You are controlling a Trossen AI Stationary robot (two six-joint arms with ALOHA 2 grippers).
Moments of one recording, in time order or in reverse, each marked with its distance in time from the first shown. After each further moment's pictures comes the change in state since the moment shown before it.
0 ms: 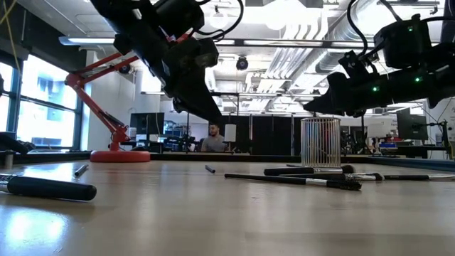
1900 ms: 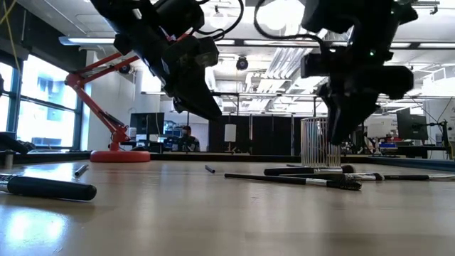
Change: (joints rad) left arm 0.000 0.000 0.000 0.004 0.004 -0.002; right arm 0.297 0.069 0.793 -1.913 -0.269 0.214
